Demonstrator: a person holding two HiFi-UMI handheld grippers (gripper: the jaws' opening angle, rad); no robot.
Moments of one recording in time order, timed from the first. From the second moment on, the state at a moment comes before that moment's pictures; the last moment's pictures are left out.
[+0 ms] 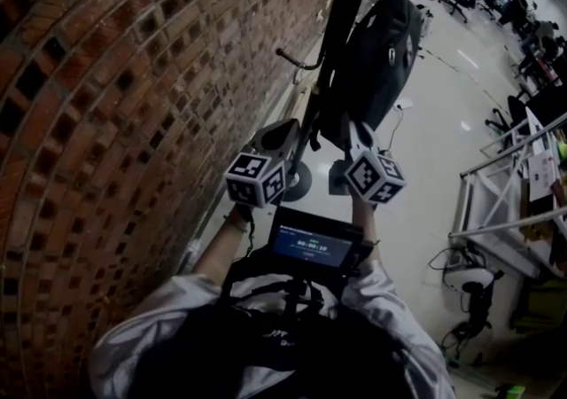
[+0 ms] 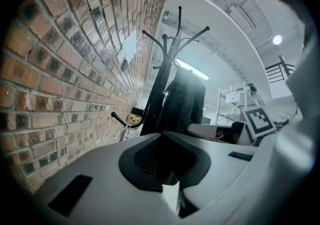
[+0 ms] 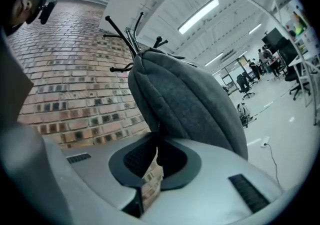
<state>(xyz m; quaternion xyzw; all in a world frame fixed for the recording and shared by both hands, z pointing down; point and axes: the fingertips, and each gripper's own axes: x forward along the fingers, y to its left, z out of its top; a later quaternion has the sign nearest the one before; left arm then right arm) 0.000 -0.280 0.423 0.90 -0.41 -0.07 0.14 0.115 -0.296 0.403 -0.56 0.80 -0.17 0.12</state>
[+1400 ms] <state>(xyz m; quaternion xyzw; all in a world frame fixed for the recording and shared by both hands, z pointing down) 0.005 -0.287 0.421 0.90 -0.41 -0.09 0.15 0.107 -0.268 0.322 -0.42 0.84 -0.32 0.14</state>
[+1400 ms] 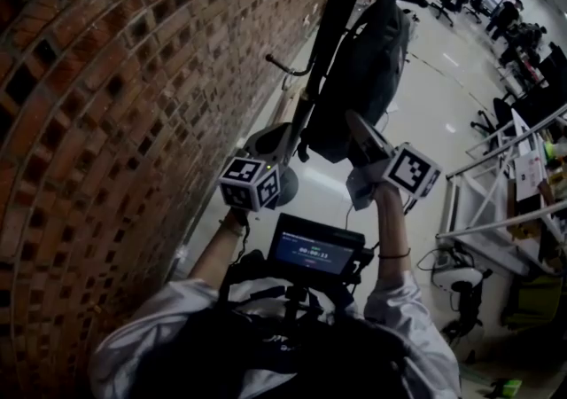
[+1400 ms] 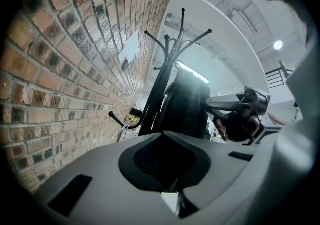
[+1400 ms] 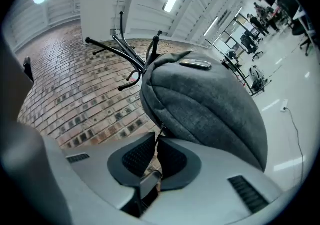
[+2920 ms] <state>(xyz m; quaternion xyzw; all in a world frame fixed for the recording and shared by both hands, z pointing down) 0.061 -0.281 0.357 0.93 -0.34 -0.11 0.08 0.109 -0.279 0.251 -0.31 0.85 -0.41 0.10</state>
